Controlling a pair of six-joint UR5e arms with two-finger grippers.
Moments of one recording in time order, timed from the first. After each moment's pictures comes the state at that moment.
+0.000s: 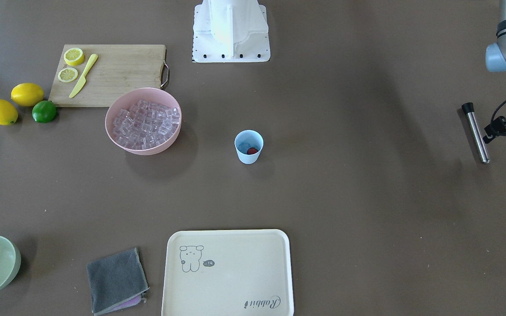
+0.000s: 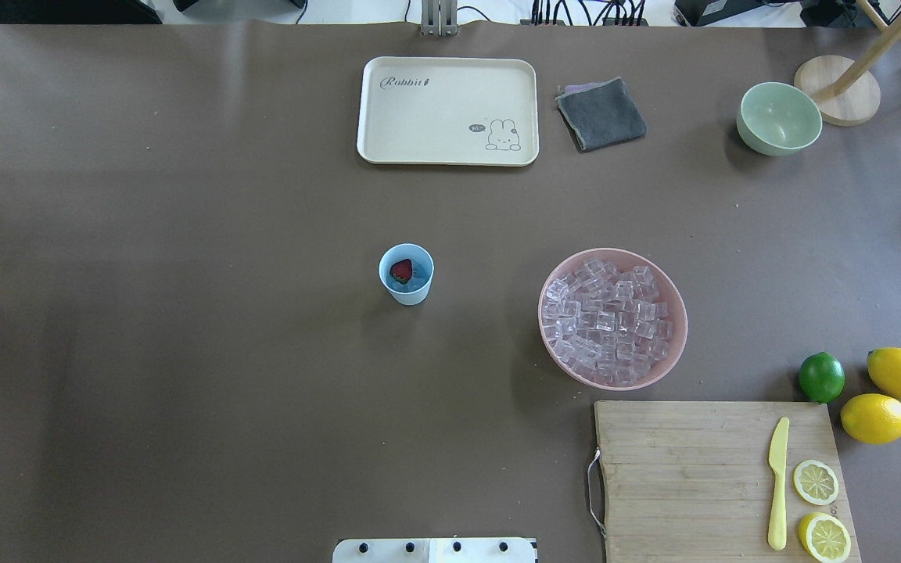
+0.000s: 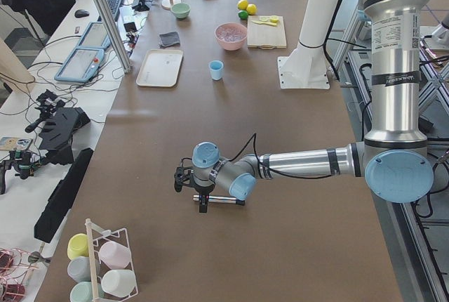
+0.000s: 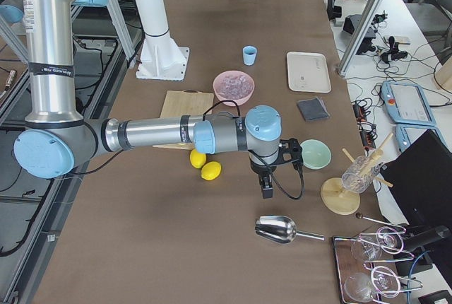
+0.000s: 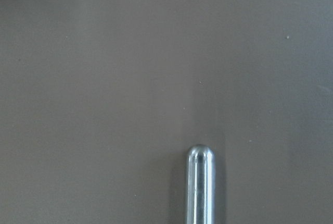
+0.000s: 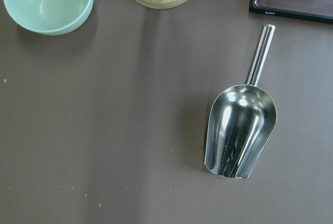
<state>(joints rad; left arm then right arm) -1.21 -1.48 -1.43 -2.25 -2.21 -0.59 1.60 -1.58 1.72 -1.55 2.34 -0.05</state>
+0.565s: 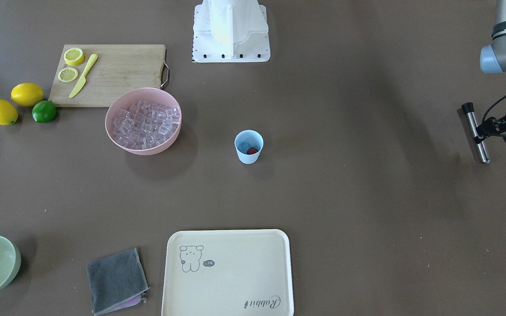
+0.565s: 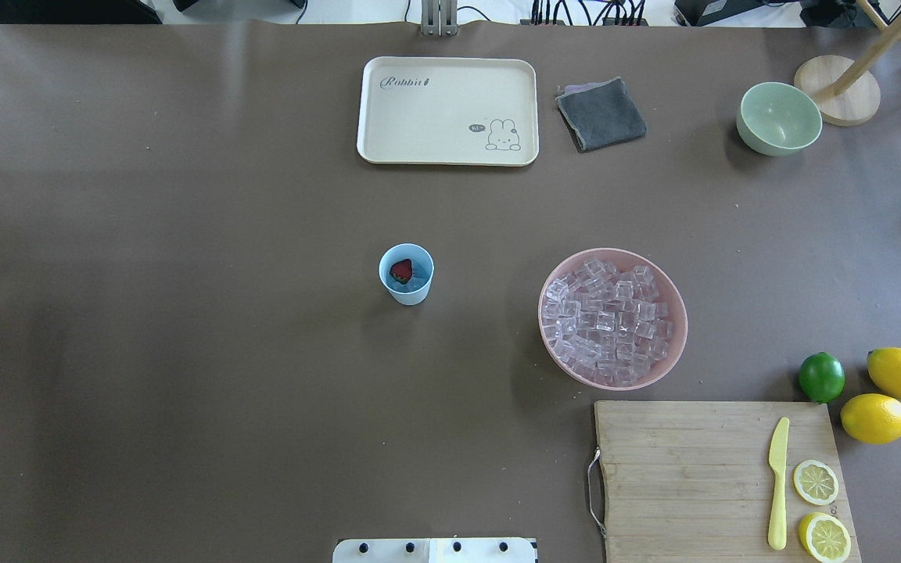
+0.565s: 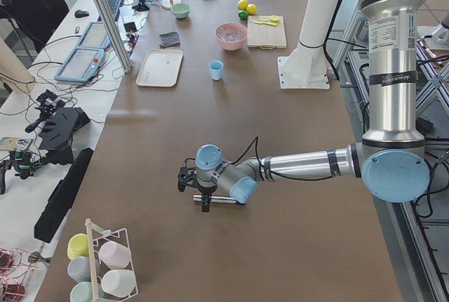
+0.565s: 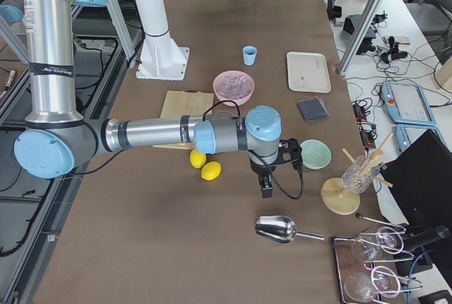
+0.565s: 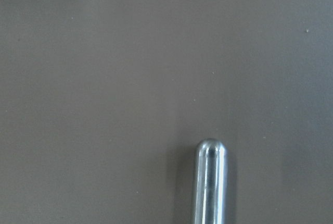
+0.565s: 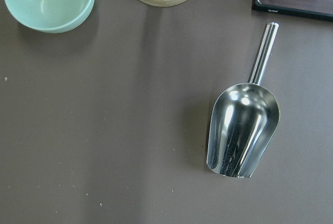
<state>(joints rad) -1.16 -1.48 -1.42 -2.30 -2.21 -0.62 1.59 -1.58 1.72 -1.55 2.34 -0.05</state>
